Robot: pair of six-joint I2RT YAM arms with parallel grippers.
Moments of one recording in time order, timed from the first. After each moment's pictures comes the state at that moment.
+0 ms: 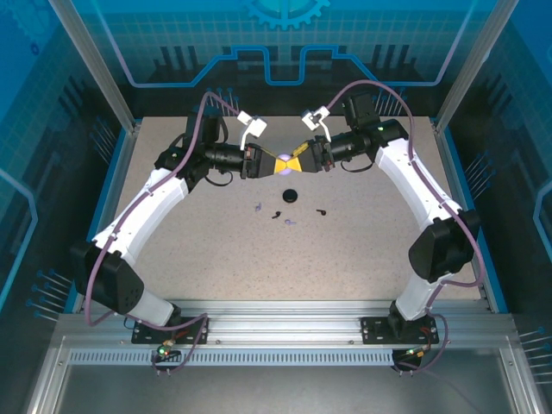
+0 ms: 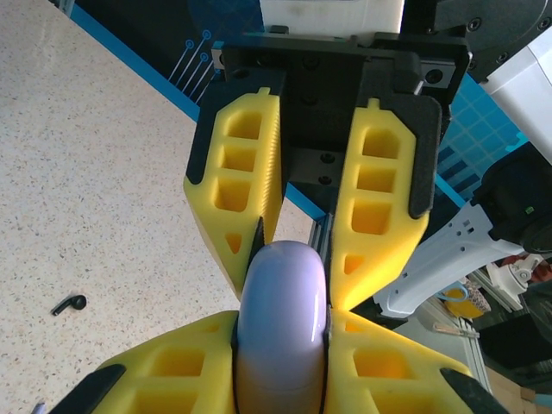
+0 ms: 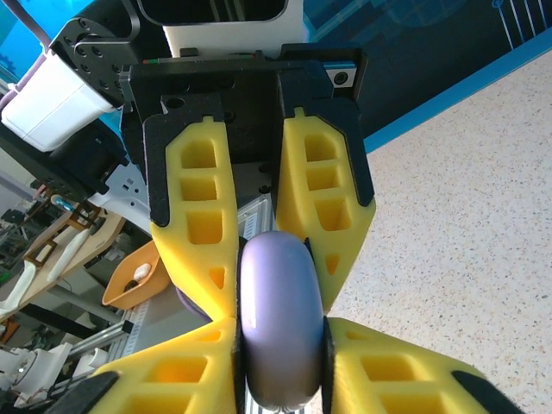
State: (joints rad) left arm -0.35 1.51 1.45 -0.43 1.03 -0.24; right arm 0.34 1.74 1.76 -0.91 -1.29 -0.21
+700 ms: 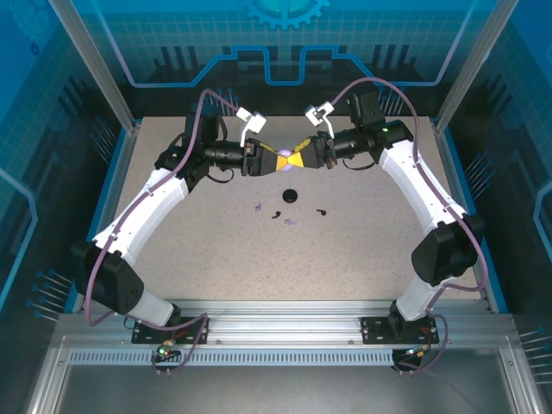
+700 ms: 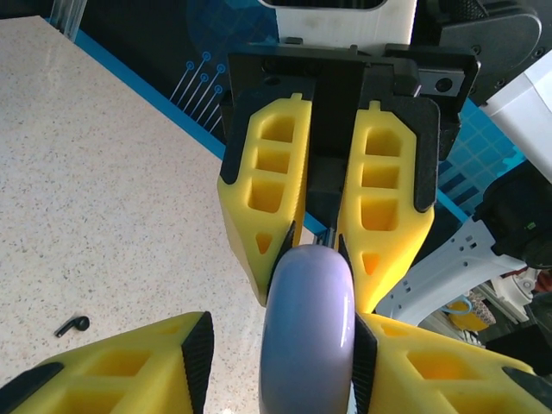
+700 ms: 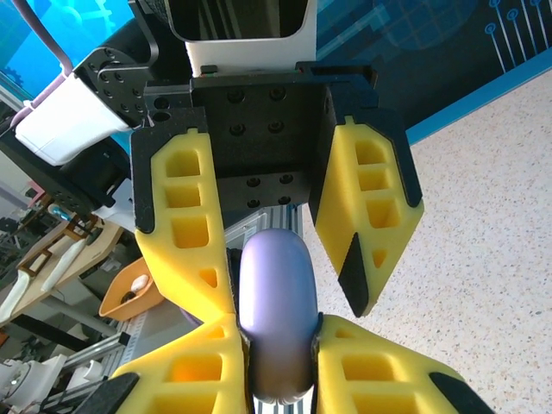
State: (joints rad) left arm -0.35 1.50 1.44 -0.35 1.02 -0.30; right arm 0.33 1.71 1.74 -0.81 -1.29 -0.13
